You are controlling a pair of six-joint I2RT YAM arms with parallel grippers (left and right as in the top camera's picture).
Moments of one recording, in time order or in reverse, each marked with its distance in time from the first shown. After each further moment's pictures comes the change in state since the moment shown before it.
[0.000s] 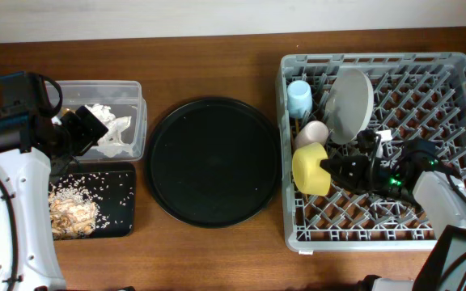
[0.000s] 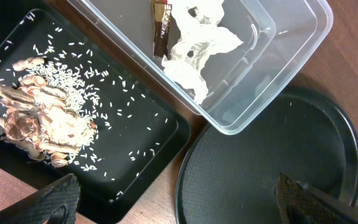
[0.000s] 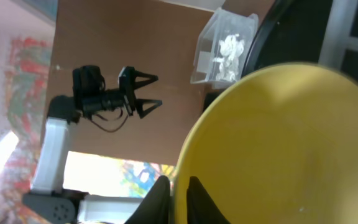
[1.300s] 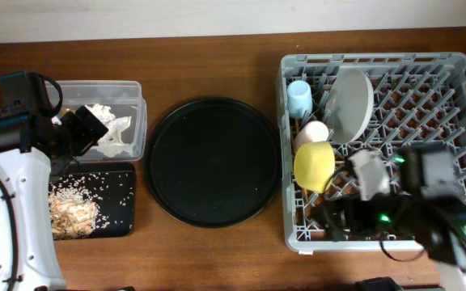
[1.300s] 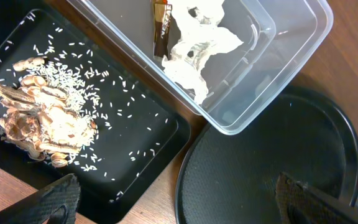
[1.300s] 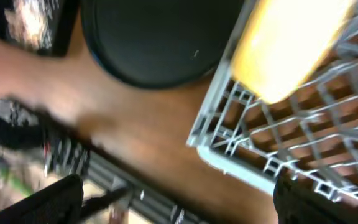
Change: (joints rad) left arm 0.000 0.000 0.000 0.000 0.000 0.000; right arm 0.513 -0.521 0.458 -0.602 1.112 0.125
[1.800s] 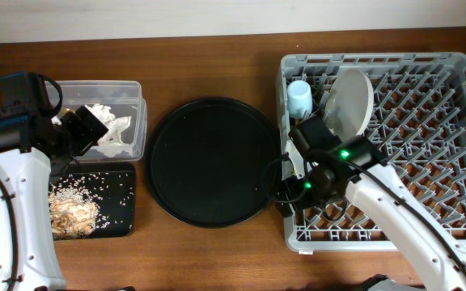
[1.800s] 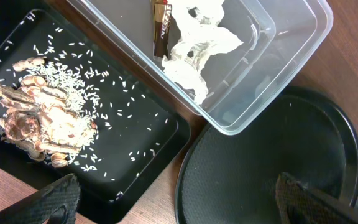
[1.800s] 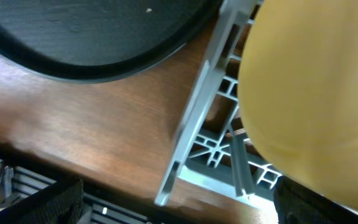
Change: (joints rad) left arm 0.000 0.000 0.000 0.000 0.000 0.000; right arm 0.306 0.416 -0.058 0.191 0.289 0.250
